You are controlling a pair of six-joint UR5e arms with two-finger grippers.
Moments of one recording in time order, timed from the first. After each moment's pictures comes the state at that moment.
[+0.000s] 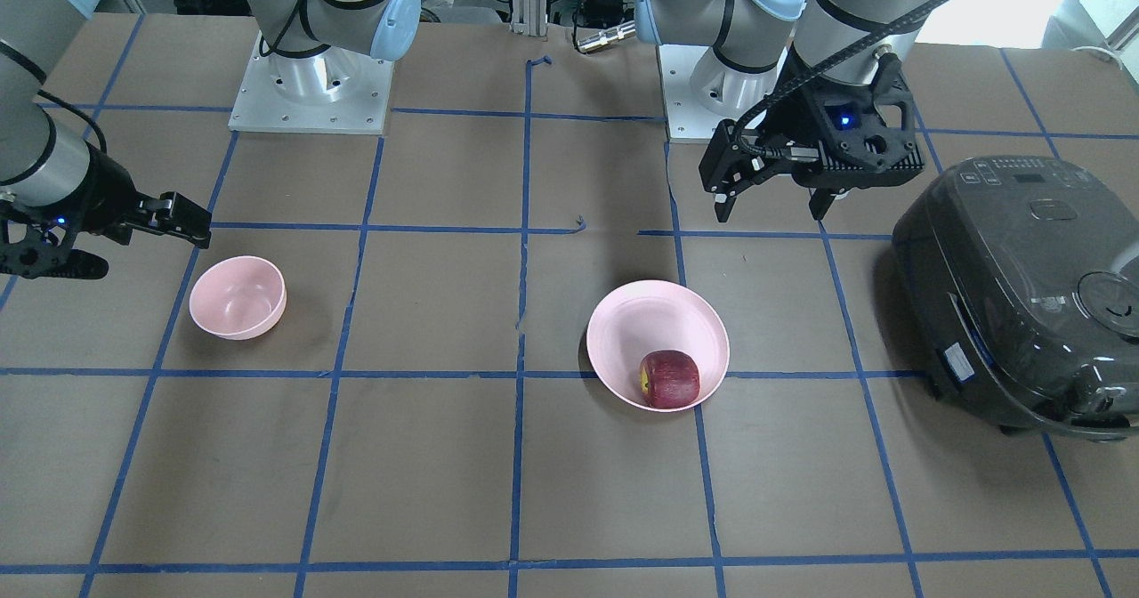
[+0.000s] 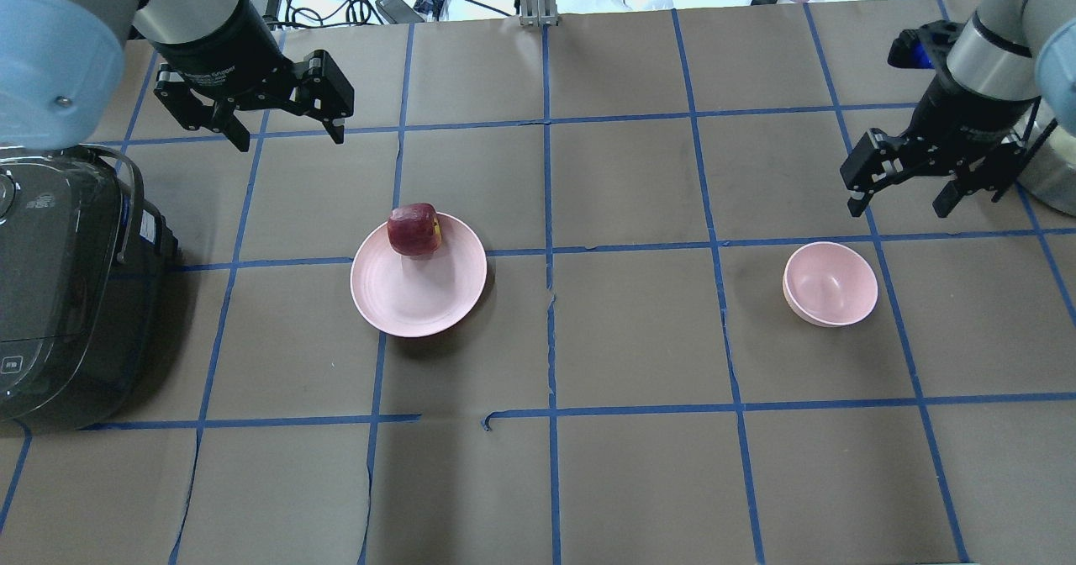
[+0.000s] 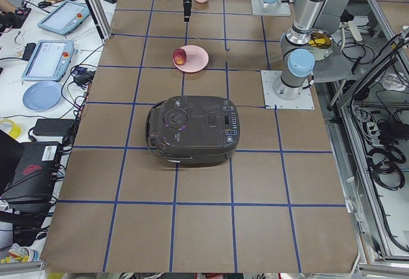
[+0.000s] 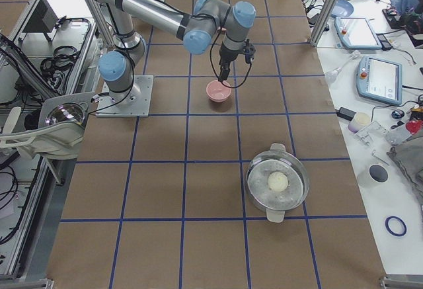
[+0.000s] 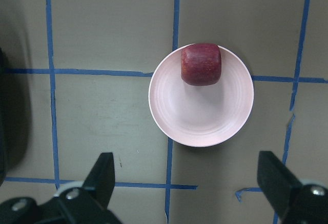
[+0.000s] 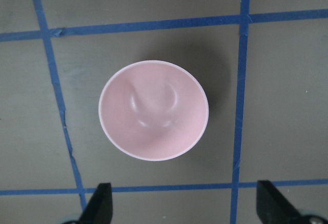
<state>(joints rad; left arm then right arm) -1.59 -1.60 -1.54 -1.48 1.57 -0.09 1.21 -1.47 1.83 -1.72 -1.60 -0.31</state>
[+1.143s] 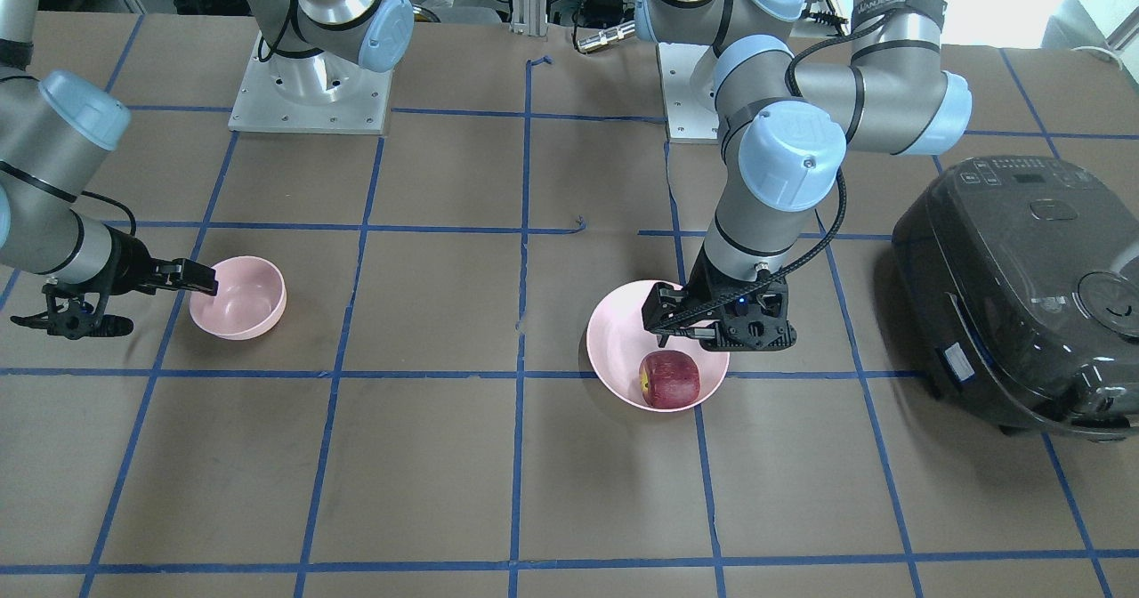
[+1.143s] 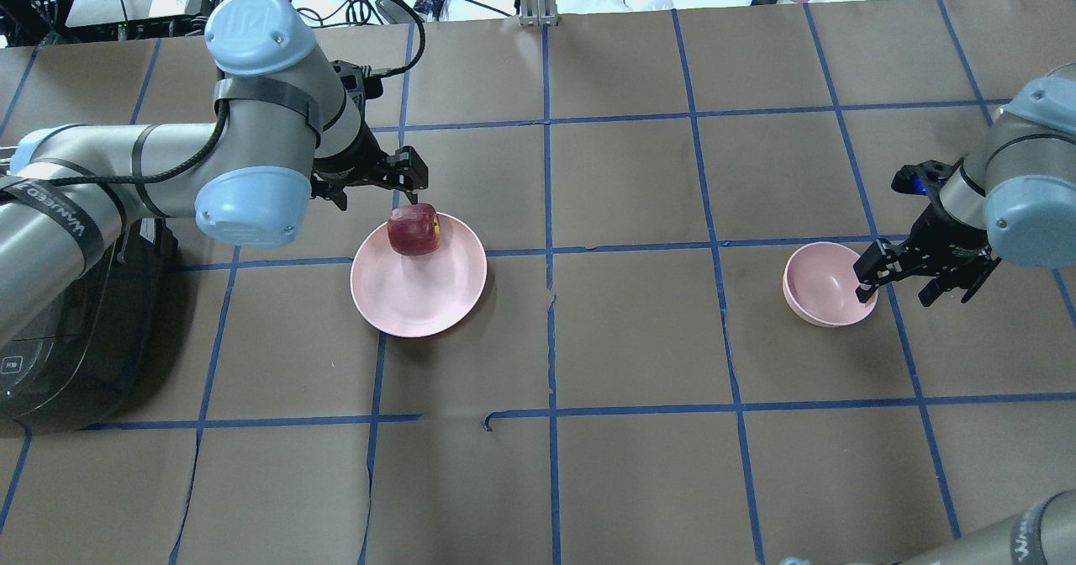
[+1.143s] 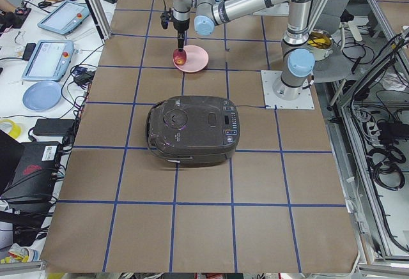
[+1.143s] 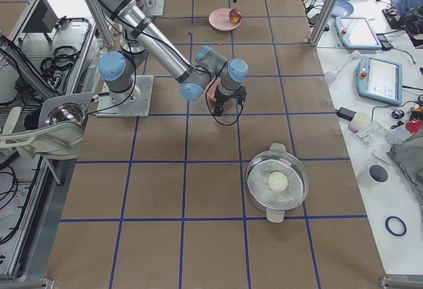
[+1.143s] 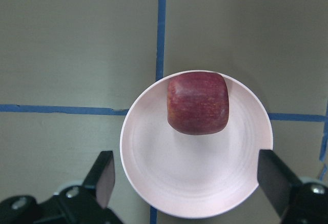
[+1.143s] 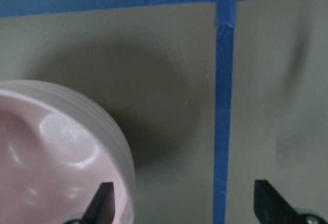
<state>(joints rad) -1.63 -1.83 -1.83 -0.97 1.56 -0.09 1.08 -1.29 2.00 -2.00 -1.58 -0.44</state>
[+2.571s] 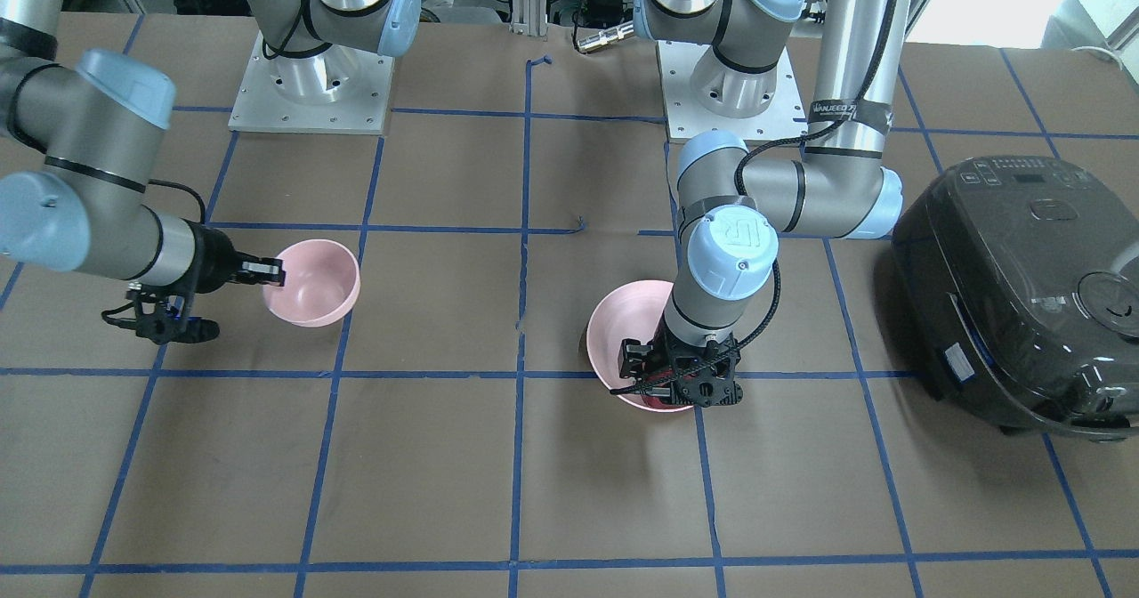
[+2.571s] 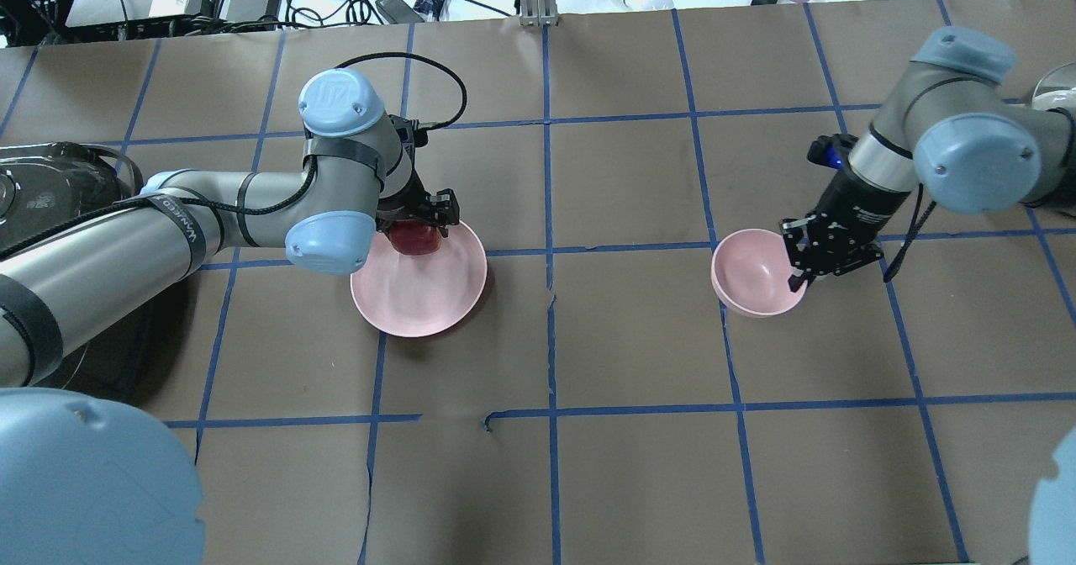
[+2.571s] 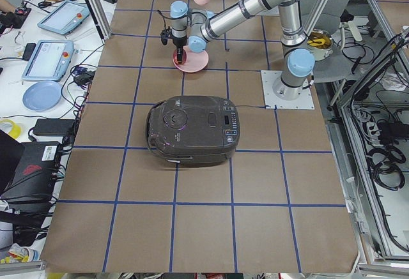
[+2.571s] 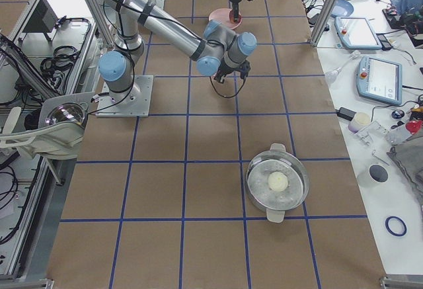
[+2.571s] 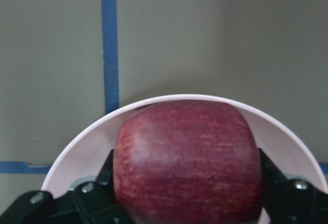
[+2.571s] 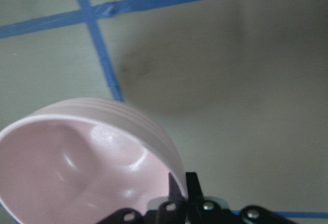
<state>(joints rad) -1.66 -2.01 -1.85 -0.79 1.56 -0.10 1.36 -1.31 1.88 -1.75 -1.41 -0.07</state>
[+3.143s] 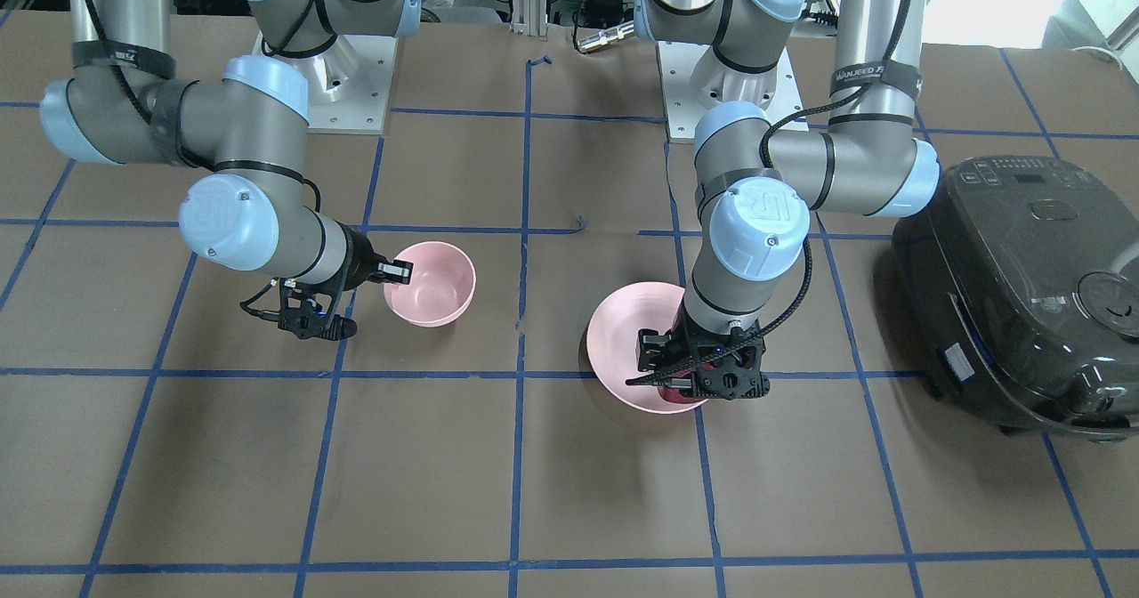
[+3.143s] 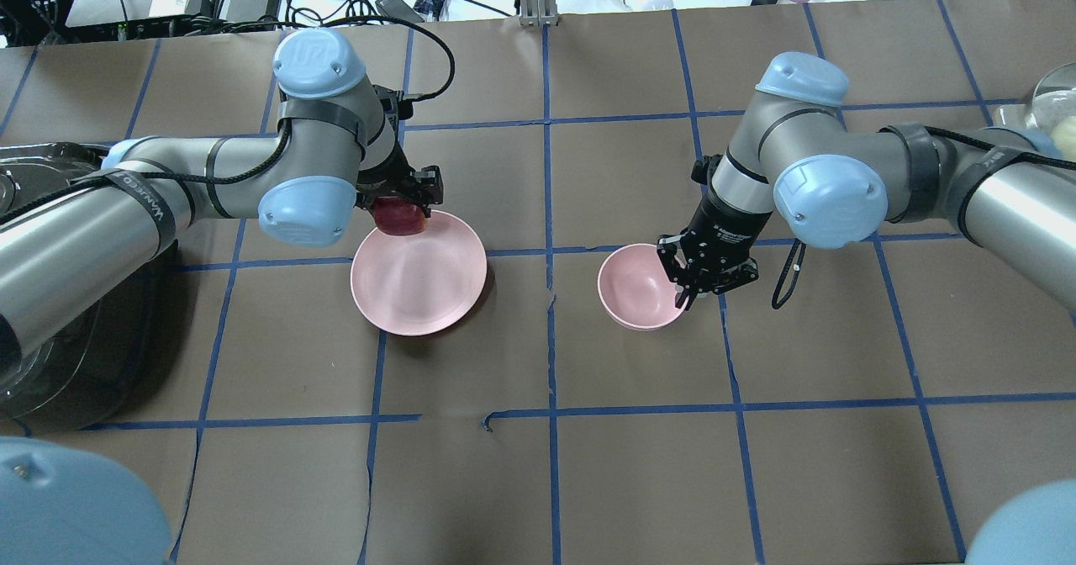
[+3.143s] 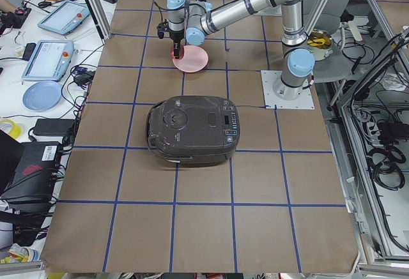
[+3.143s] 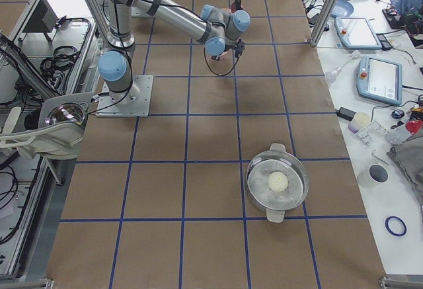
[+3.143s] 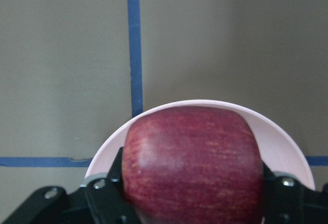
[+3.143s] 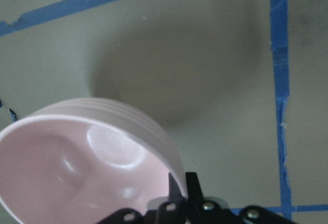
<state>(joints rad) -1.64 -1.94 -1.78 -0.93 1.58 -0.08 1.57 -1.29 1.91 -1.83 -1.32 0.20</state>
